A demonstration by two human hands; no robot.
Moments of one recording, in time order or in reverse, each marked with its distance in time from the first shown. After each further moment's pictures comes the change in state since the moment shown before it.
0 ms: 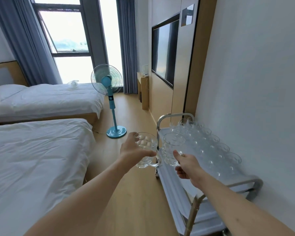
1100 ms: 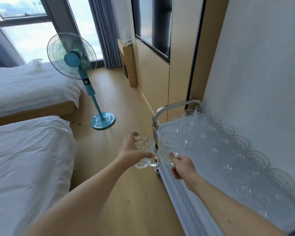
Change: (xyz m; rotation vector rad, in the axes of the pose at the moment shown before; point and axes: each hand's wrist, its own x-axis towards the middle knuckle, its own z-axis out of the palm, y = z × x) left_hand 0.348 -0.101 0.109 0.202 -0.277 -0.133; right_hand 0.344 0.017 0.055 0.039 0.090 0.180
